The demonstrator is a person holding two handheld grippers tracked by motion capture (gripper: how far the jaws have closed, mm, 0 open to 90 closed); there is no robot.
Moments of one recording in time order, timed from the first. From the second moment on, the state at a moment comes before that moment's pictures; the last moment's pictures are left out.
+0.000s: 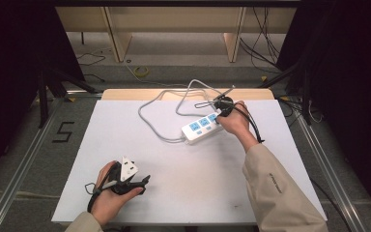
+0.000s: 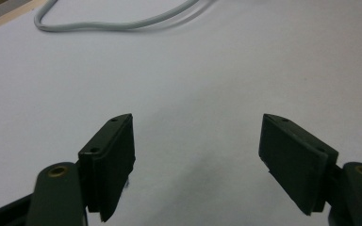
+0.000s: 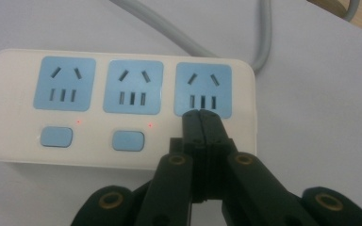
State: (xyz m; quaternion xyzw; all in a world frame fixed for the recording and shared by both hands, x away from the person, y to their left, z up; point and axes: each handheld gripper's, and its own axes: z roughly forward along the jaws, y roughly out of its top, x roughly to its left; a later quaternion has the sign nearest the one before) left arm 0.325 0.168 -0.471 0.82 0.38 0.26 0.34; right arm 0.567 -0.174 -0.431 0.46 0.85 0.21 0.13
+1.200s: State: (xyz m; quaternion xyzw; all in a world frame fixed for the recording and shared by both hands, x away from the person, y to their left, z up) left arm 0.325 0.169 -0.472 0.81 0.39 0.26 0.34; right arm 0.534 -0.190 -0.427 0.44 0.85 0.25 0.14
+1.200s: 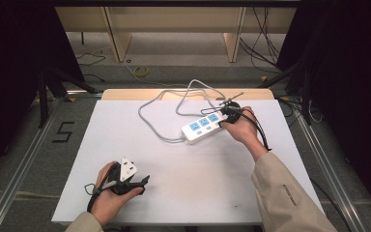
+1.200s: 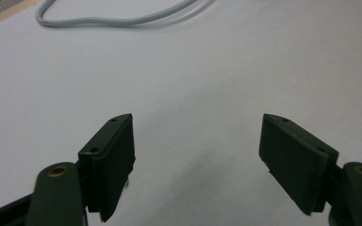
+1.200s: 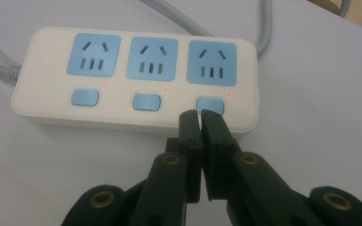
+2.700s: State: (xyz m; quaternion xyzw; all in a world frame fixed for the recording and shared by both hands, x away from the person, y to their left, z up) left arm 0.325 0.169 -0.473 0.81 0.39 0.26 0.34; right arm 0.470 -0.219 -0.430 0.42 0.84 0.31 0.13
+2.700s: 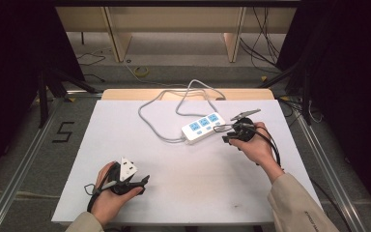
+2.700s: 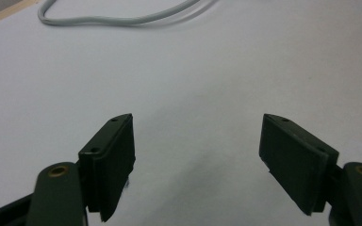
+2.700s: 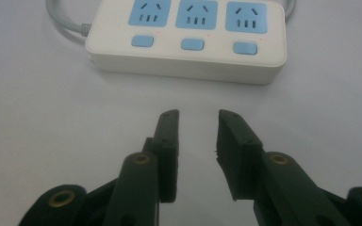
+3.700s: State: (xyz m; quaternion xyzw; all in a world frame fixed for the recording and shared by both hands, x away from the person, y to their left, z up) left arm 0.325 0.169 -0.473 0.81 0.40 0.26 0.34; right arm 0.408 -0.247 -0.448 0.40 0.83 0.35 0.13
